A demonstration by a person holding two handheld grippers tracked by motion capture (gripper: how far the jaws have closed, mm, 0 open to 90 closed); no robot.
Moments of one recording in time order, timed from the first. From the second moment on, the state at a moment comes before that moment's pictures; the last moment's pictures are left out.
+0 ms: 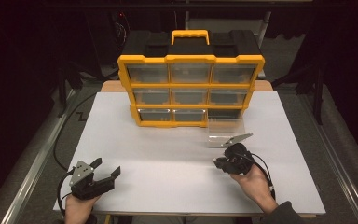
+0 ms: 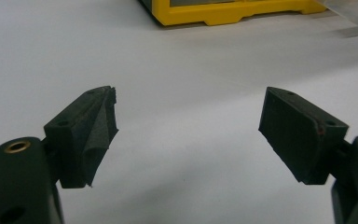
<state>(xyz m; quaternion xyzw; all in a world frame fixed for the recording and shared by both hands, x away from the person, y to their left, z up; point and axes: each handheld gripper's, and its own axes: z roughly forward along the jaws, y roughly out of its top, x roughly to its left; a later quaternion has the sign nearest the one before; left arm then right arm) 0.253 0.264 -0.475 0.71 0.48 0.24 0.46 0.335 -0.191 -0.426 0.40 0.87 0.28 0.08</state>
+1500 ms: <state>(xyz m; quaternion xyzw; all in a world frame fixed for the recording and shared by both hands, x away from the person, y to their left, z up) 0.254 0.264 -0.475 0.71 0.48 0.24 0.46 0.317 -0.245 -0.386 0.42 0.81 0.39 0.12</state>
